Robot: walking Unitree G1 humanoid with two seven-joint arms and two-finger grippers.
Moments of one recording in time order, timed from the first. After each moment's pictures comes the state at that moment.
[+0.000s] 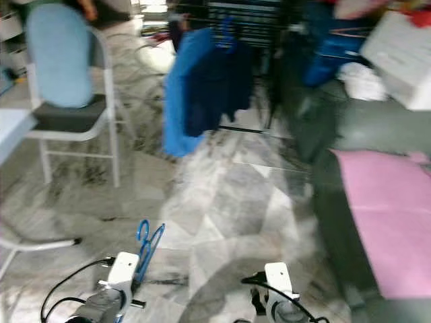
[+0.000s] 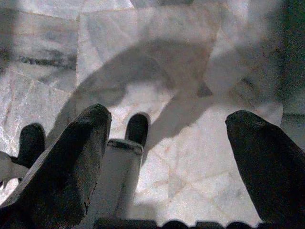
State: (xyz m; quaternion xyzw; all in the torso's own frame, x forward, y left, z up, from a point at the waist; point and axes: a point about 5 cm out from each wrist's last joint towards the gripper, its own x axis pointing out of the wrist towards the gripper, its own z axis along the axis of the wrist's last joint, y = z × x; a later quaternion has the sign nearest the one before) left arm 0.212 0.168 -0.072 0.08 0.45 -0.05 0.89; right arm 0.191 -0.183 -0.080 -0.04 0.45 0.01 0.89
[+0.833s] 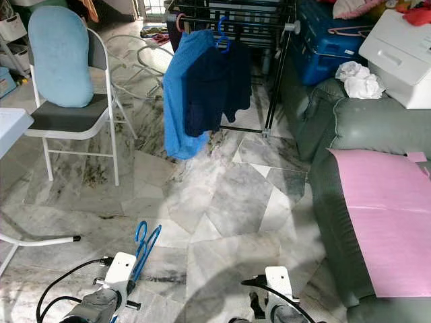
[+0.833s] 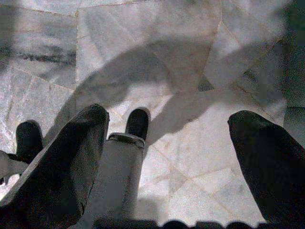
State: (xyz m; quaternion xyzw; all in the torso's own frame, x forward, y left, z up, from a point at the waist) left arm 0.211 0.170 -0.073 0.10 0.46 -0.06 0.88; right arm 0.188 -0.180 -0.082 -0.03 0.46 0.00 0.89
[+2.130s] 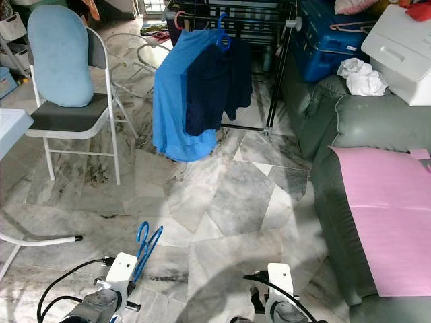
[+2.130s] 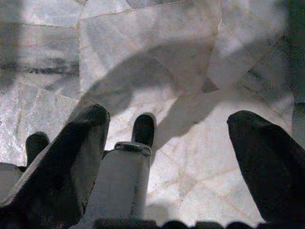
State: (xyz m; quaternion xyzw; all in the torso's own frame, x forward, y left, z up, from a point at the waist) left arm 0.211 0.170 -0.073 0.11 0.46 -0.07 0.88; right arm 0.193 -0.183 -0.080 0.00 0.45 -0.02 0.90
